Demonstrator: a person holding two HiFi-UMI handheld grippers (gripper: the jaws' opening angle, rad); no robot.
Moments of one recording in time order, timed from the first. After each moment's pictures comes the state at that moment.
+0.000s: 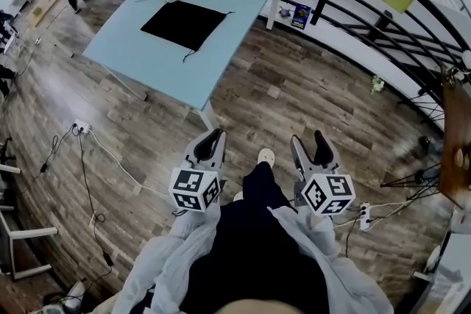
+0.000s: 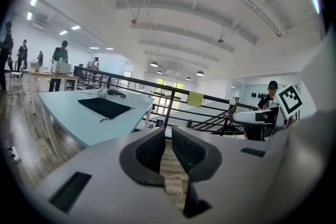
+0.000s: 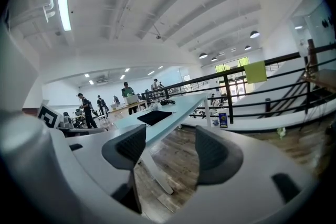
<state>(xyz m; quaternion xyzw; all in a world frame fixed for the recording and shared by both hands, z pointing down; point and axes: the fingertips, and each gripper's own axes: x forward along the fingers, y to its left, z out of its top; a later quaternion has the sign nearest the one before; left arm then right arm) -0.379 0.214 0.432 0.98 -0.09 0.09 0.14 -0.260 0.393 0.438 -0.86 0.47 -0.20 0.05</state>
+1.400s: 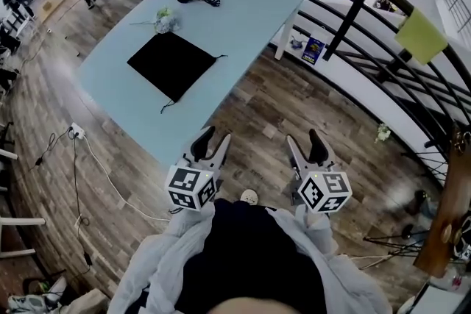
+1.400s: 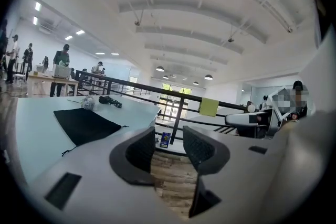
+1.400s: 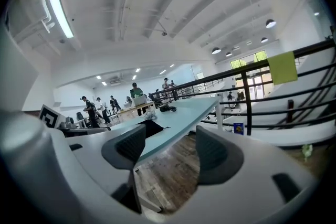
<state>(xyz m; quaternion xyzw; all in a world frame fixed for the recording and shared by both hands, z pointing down) -0.150 0.135 0.419 0.98 -0.13 0.06 0.13 -0.013 0.283 0.434 -0.81 0.55 -0.19 0.05</state>
